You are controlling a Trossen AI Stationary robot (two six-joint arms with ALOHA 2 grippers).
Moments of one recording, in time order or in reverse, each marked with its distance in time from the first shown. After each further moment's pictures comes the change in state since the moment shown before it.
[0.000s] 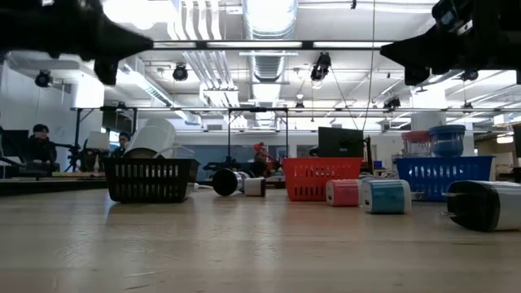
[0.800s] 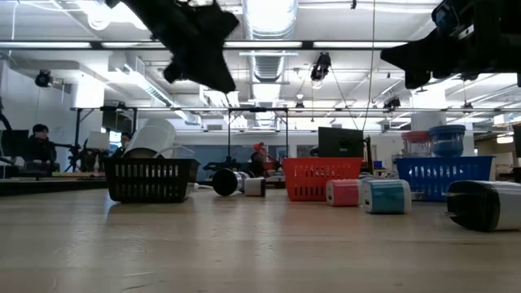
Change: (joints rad) left arm 0.065 1.026 0.792 -0.537 -0.199 -0.243; right arm 0.000 -0.001 -0.017 0.000 -0.002 0.004
